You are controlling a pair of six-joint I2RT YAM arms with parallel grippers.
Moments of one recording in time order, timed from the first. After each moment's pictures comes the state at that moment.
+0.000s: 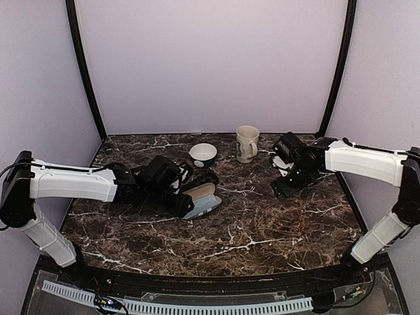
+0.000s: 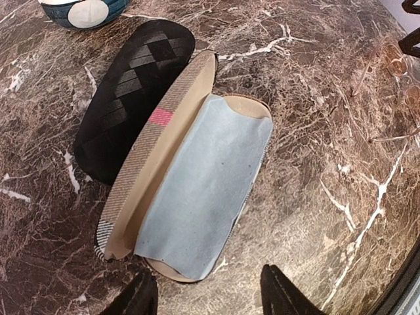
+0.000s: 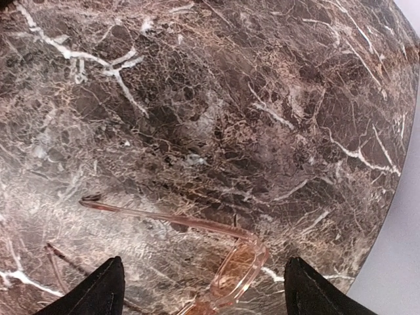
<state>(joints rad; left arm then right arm) -0.94 1.53 0.96 -0.33 -0.12 -0.37 0.65 1.50 1.10 -0.84 0.27 0.09</state>
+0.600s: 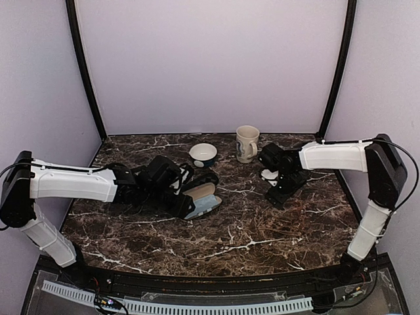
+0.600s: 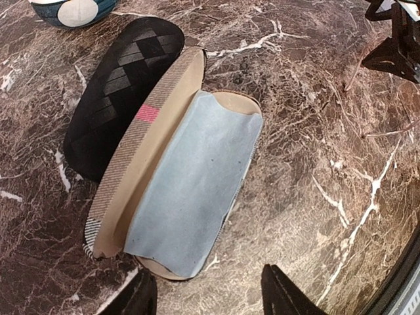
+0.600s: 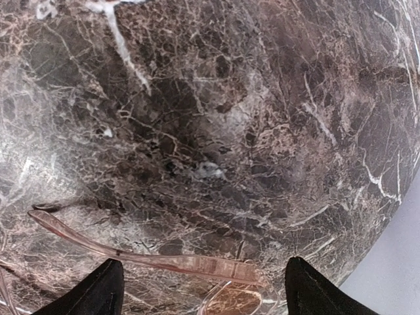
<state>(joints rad) -0.94 1.53 0.96 -0.33 -0.09 -0.37 0.65 1.75 1.18 -0.87 0.33 -0.08</state>
